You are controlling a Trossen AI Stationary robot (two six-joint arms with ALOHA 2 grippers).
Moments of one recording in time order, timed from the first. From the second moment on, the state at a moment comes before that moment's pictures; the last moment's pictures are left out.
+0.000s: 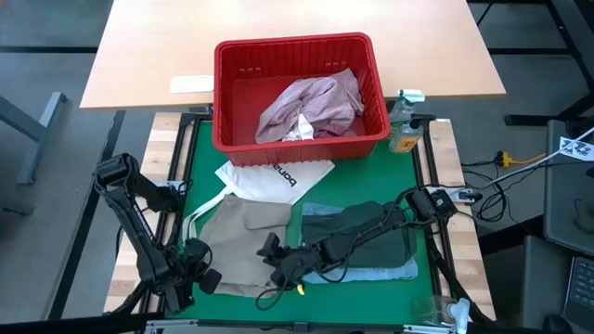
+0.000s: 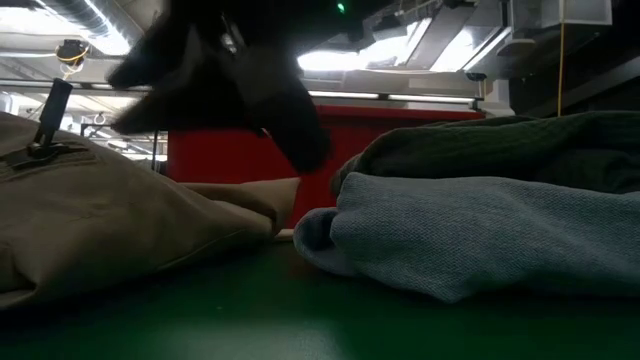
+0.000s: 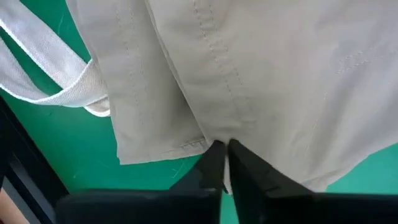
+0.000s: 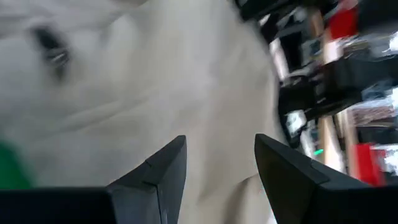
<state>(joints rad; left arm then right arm) -1.07 1.59 1.03 -1.01 -0.28 -2.19 0.44 2.23 1.60 0.07 0.43 -0.86</state>
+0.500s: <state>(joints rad) -1.03 1.59 1.03 -1.23 -0.16 -2.19 0.43 2.24 1.60 -0.14 -0.02 -0.65</state>
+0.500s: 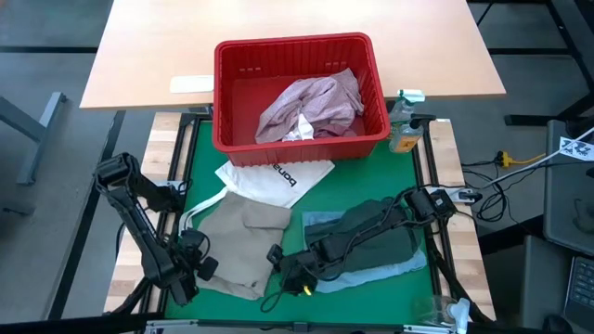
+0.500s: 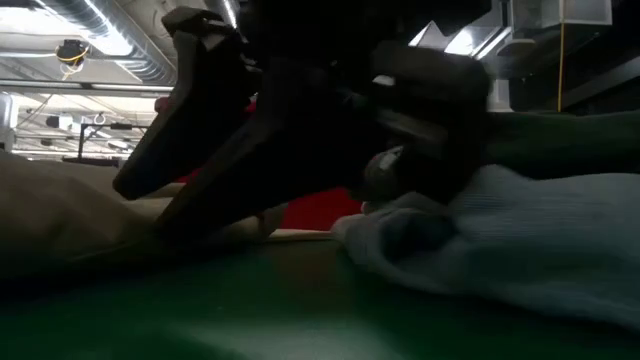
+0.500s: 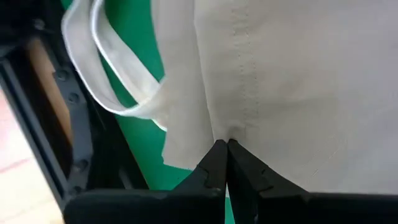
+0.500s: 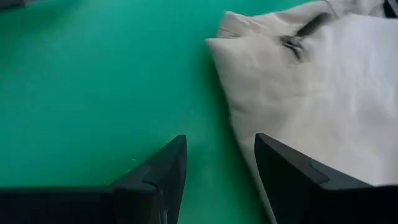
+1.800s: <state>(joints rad) -0.87 1.66 1.16 -0.78 -0.58 -1.82 0.25 2.13 1.60 -0.51 0.29 -0.52</state>
